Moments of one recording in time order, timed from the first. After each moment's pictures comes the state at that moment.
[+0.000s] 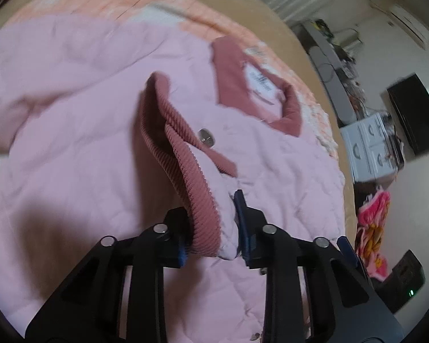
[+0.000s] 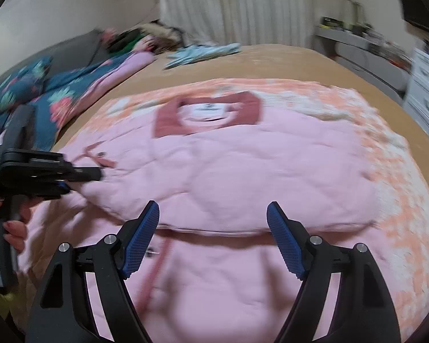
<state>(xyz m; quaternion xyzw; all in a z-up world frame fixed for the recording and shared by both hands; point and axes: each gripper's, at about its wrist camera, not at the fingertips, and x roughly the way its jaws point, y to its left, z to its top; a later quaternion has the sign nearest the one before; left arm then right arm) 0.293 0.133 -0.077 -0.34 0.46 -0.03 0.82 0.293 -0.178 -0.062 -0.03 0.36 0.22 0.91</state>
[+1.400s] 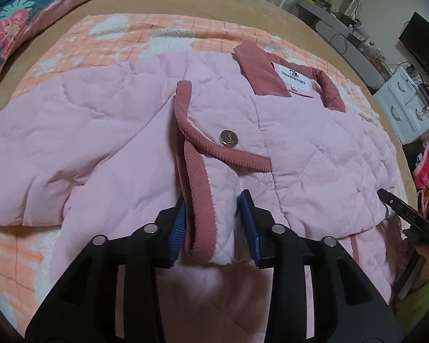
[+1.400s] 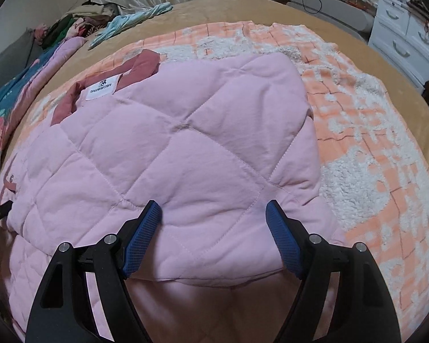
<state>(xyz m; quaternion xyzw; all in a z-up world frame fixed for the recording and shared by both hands) 0.303 0.146 -0.098 -0.17 0.48 0.03 0.86 0.399 -0.233 -0.122 0.00 0.48 0.10 0.87</state>
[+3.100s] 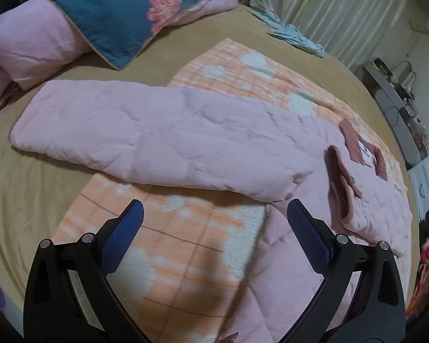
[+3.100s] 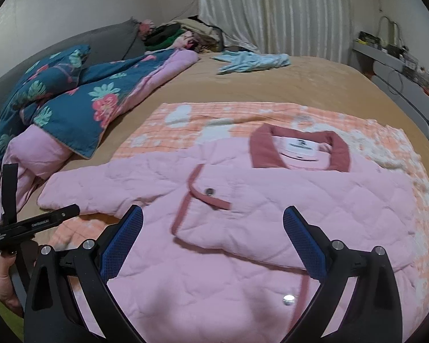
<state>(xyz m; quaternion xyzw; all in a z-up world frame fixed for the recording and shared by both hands) 0.151 0.311 -0.055 -0.27 0.41 0.20 0.85 0.266 0.011 0.004 -0.07 0.36 0.30 0.88</state>
